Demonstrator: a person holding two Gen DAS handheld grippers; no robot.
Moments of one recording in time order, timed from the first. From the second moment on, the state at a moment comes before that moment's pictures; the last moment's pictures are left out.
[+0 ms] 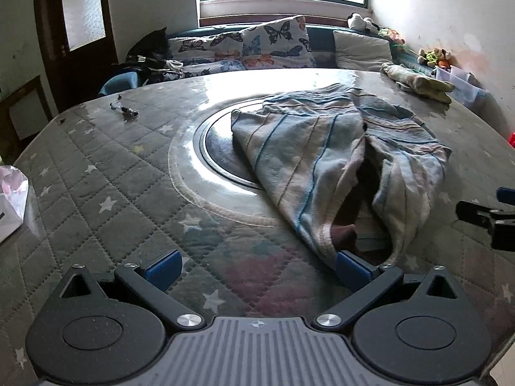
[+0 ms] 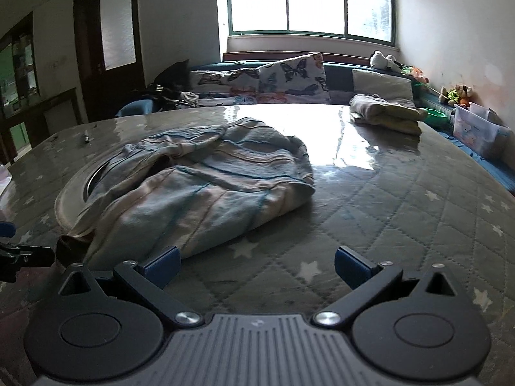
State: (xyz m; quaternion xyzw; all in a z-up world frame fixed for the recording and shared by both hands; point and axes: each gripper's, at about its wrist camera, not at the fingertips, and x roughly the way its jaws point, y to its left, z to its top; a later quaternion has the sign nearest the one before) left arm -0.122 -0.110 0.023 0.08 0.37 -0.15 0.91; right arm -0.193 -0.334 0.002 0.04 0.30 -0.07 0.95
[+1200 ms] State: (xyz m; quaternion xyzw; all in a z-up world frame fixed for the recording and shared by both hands) left arm -0.146 -0.131 0.025 0.12 0.38 -0.19 0.90; right arm -0.203 -0.307 0.007 0.01 0.29 -0.03 0.96
